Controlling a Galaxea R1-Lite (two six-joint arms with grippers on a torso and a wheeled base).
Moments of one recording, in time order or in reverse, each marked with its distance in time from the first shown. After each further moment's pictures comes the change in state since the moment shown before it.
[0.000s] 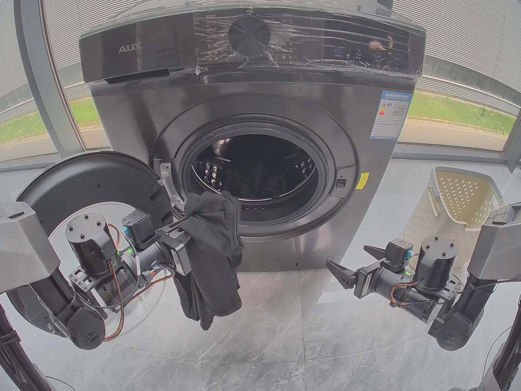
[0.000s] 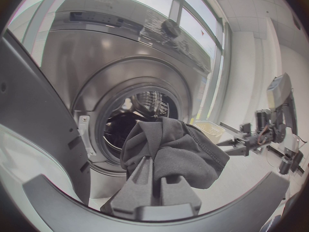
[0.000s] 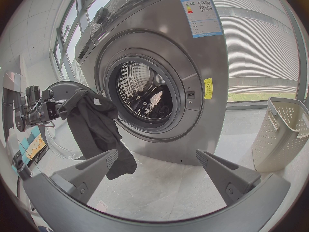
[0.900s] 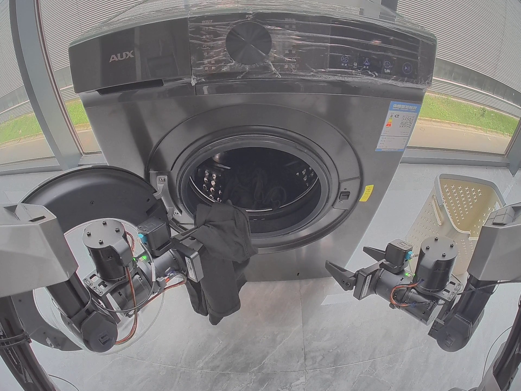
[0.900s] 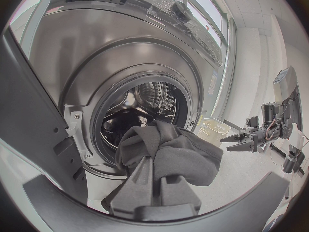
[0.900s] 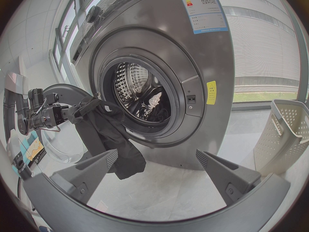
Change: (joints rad) left arm -0.037 0.071 -0.026 0.000 0.043 0.010; right arm 0.006 -0.001 0.005 0.000 -0.001 0.003
